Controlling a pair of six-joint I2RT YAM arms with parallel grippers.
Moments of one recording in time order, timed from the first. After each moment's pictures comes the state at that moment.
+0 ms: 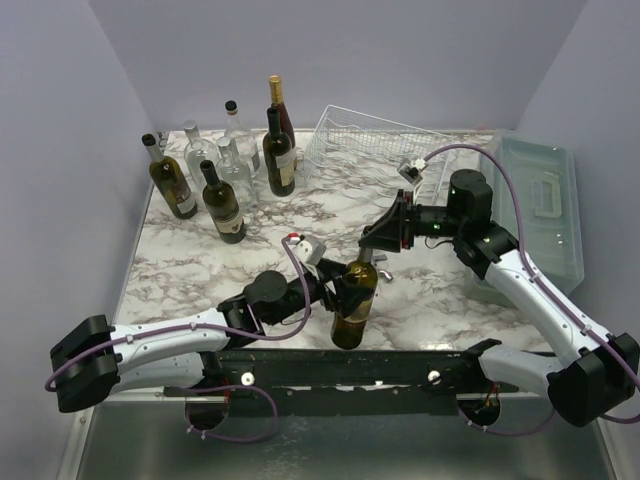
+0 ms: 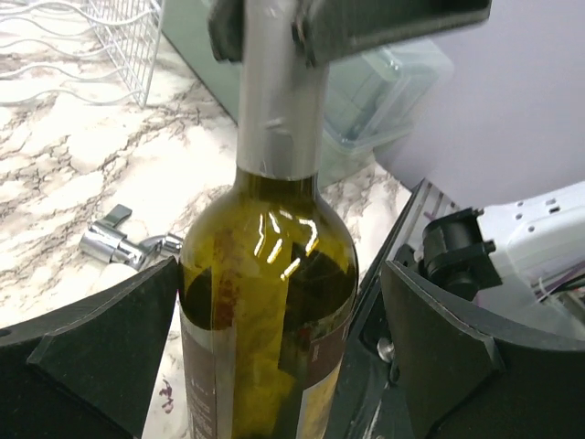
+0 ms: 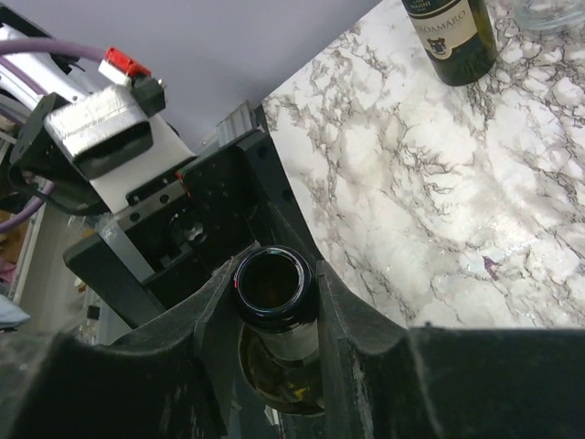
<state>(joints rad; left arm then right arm) -1.13 1.02 0.46 0.56 -0.09 -0.48 0.43 1.13 0.95 -0.07 -0.98 0.40</state>
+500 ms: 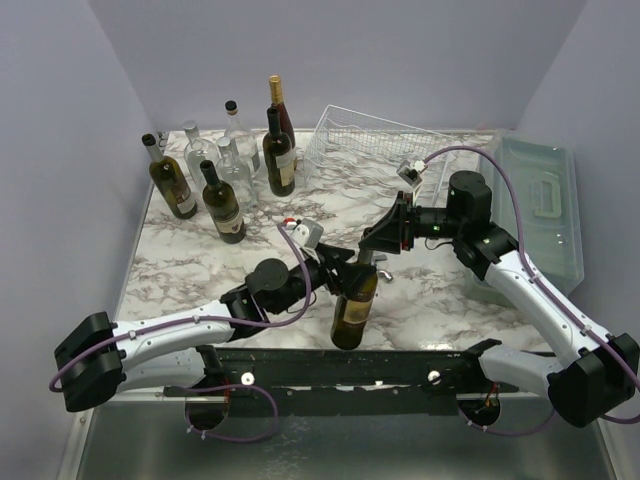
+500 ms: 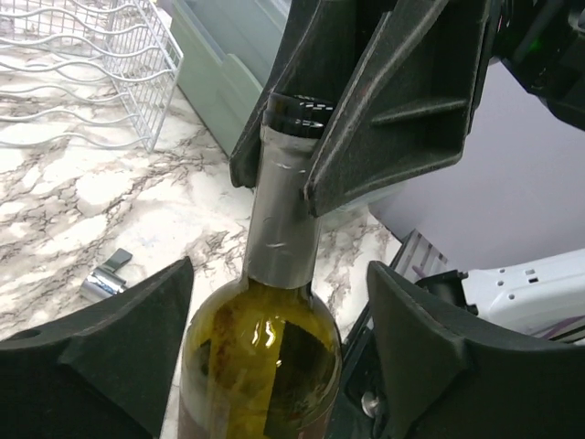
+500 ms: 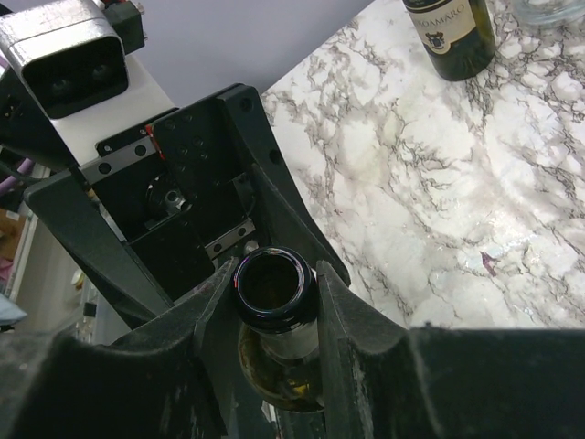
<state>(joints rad) -1.08 1.05 0.54 0.59 -0.11 -0.54 0.43 1.12 0.94 -0.08 -0.98 0.39</state>
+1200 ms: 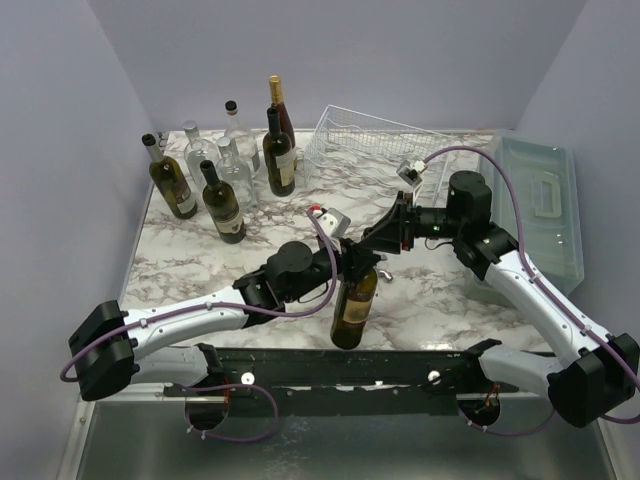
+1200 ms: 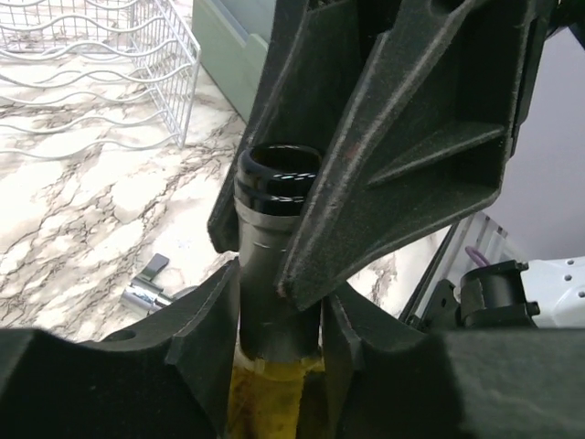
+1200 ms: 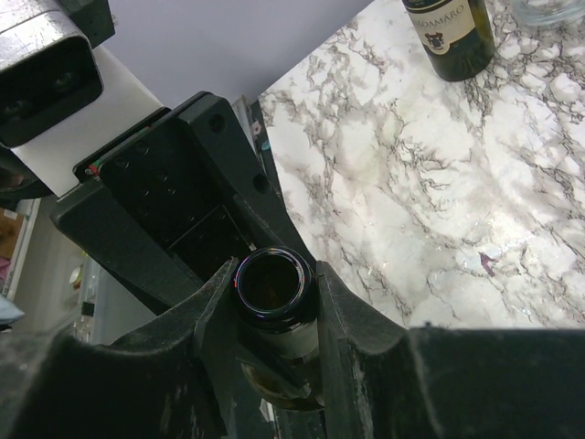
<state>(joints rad) -1.08 1.17 0.73 0.42 -0.12 -0.40 0.43 1.12 0.94 -0.08 -0.98 0.38</state>
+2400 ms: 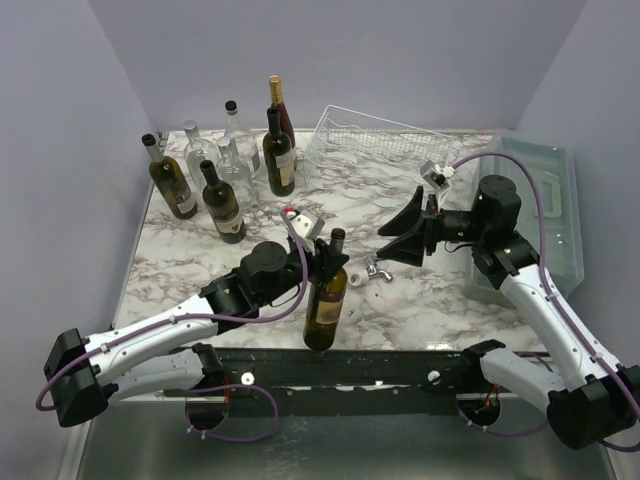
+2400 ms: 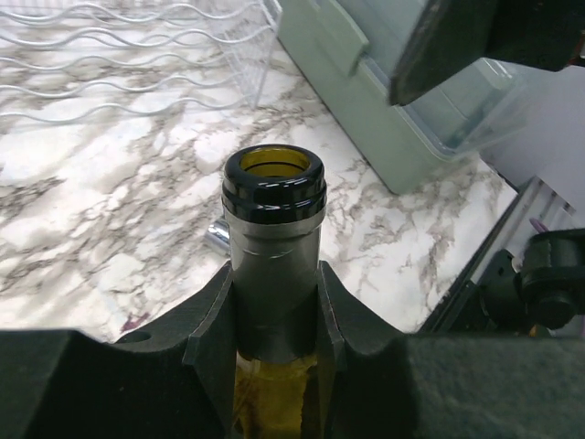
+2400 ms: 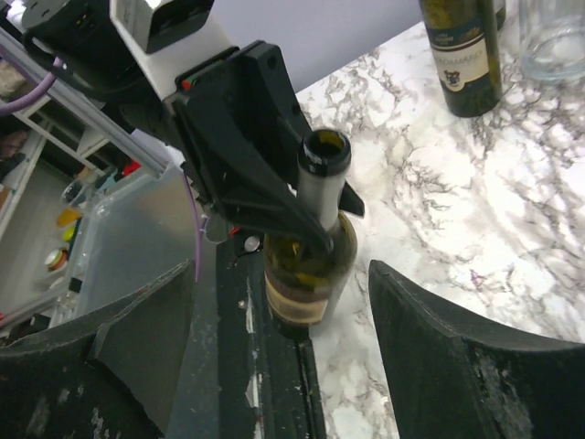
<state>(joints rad) -1.02 0.98 0.70 0.14 -0.13 -0.35 0.33 1.01 0.91 -0.07 -1.12 0.32</state>
